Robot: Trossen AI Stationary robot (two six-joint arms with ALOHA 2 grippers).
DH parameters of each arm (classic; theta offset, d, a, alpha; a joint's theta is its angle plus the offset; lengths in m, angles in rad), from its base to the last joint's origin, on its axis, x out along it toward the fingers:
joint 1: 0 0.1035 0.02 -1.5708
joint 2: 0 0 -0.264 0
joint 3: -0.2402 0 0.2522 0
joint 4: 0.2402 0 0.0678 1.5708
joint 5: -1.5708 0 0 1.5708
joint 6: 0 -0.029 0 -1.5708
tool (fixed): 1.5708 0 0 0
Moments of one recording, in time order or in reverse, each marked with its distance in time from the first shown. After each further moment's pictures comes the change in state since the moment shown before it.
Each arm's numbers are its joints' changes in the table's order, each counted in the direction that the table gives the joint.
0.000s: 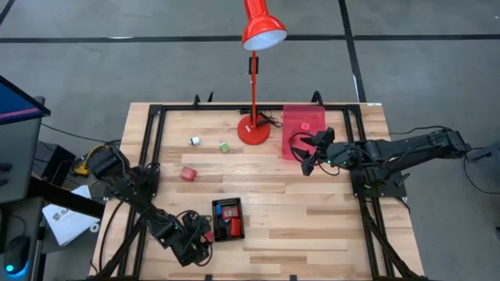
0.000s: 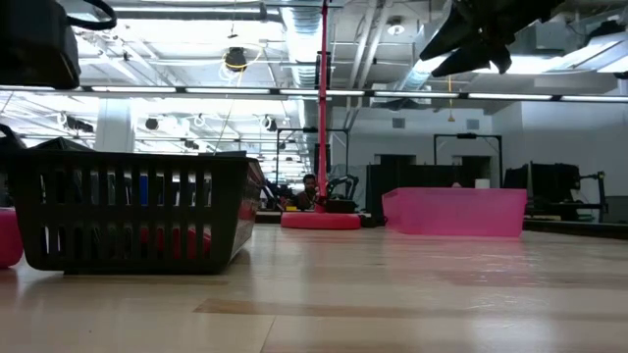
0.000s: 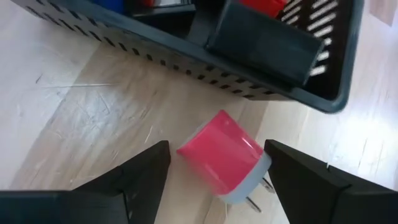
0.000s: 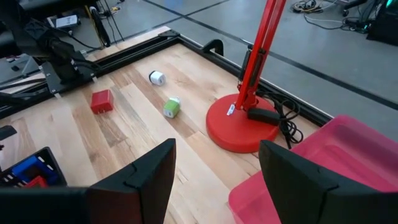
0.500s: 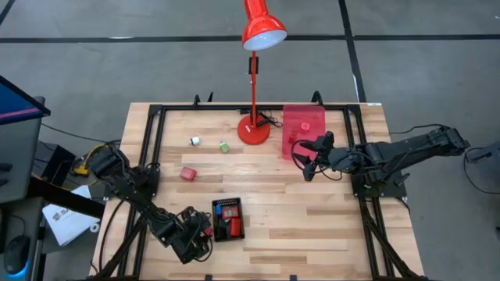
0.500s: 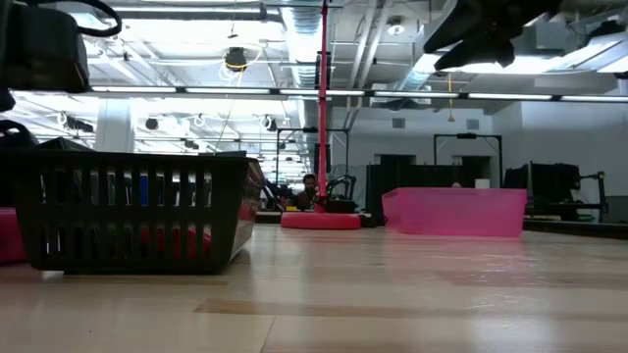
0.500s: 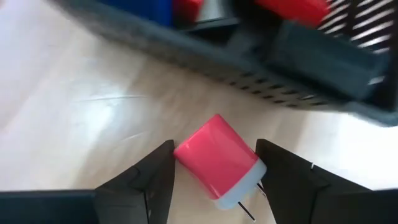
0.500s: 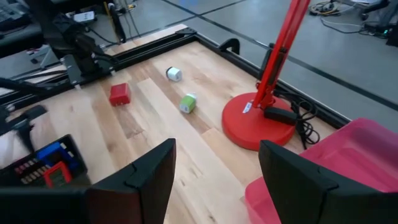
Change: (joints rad) left arm 0.001 -0.035 0.003 0.105 0.030 0.011; right arm 0.077 0.000 0.000 0.000 -0.014 0.000
